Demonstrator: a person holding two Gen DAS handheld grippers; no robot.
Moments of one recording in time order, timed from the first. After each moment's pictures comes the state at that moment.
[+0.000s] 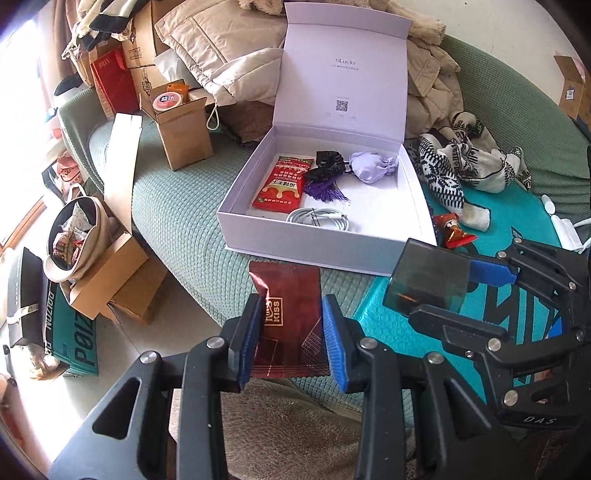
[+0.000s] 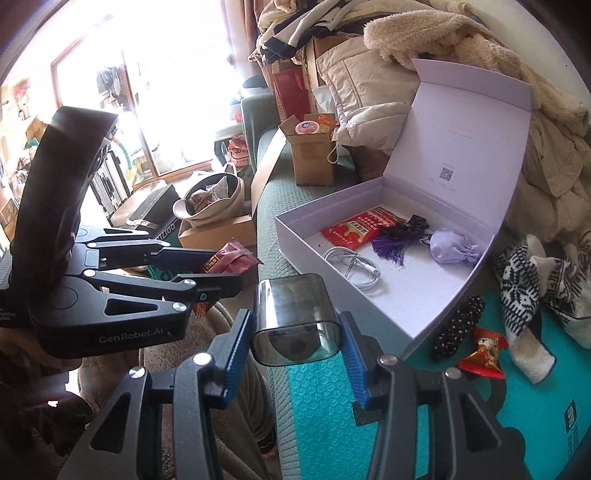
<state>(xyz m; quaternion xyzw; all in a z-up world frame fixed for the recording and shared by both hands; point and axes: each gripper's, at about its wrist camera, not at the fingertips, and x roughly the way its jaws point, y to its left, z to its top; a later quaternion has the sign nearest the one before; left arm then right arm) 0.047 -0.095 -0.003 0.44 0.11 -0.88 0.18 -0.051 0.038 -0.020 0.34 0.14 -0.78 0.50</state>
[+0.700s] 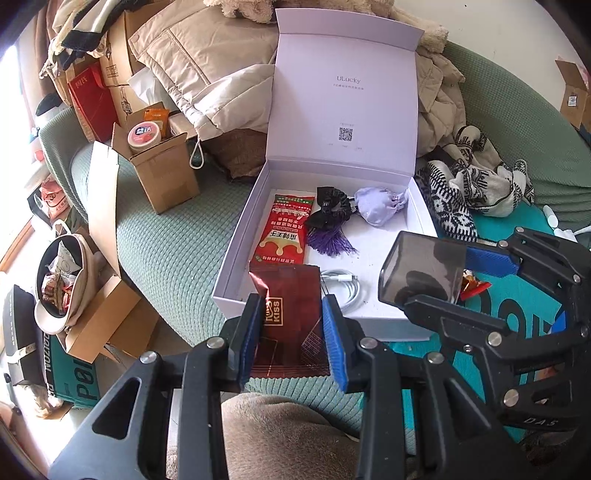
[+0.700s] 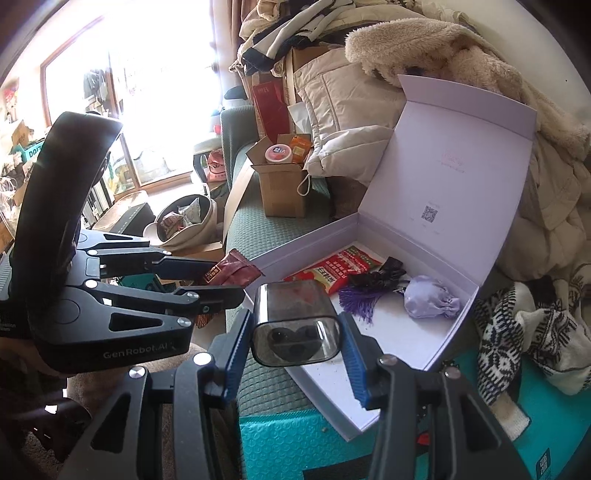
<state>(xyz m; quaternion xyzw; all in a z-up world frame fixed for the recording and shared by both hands) -0.035 -0.142 0.011 0.43 0.09 -0.88 0.15 -0.116 0.002 0.000 0.33 0.15 -0.81 0.47</state>
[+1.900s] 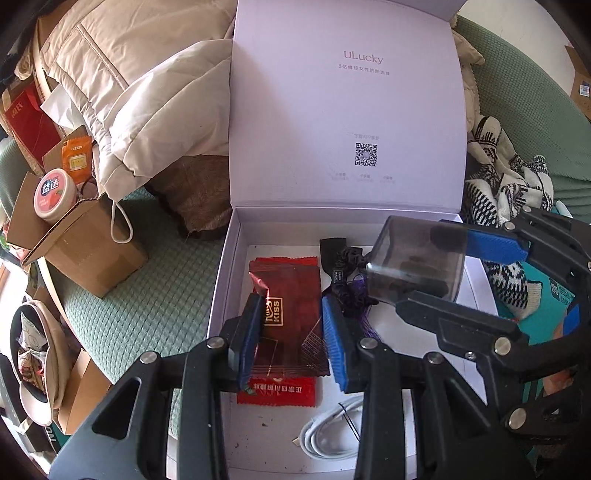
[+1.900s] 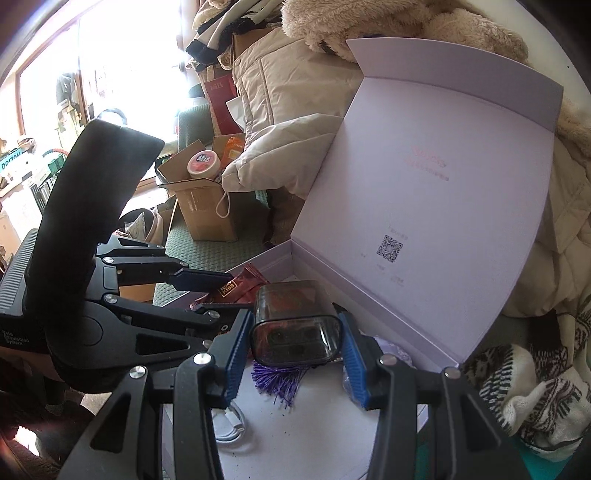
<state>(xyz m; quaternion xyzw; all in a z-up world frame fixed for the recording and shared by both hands) -0.200 -0.206 -0.038 0.46 0.07 -0.88 0.10 -0.232 -0.038 -0.022 0.33 0.15 -0.82 0.44</state>
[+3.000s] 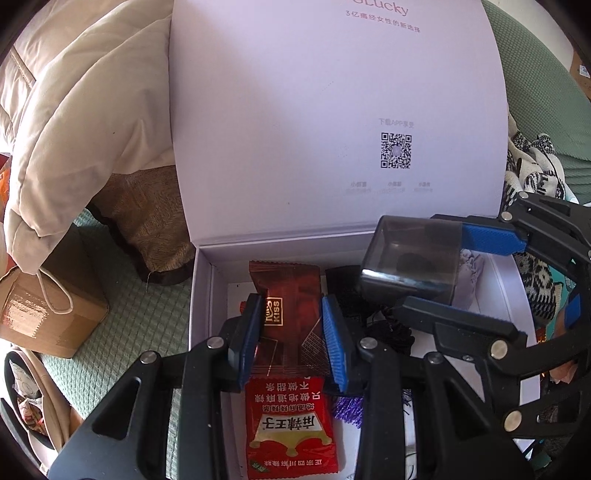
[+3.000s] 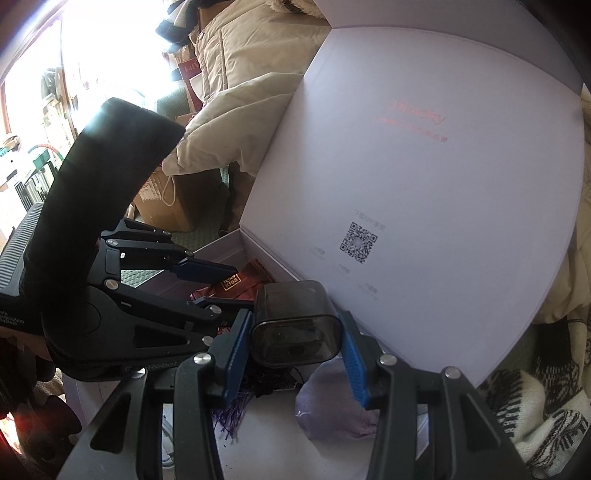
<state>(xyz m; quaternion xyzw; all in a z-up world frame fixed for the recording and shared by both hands) -0.280 -0.243 -0.087 0.51 0.05 -0.86 0.05 -0.291 -0.050 -0.057 0.37 0.16 -0.81 0.42</state>
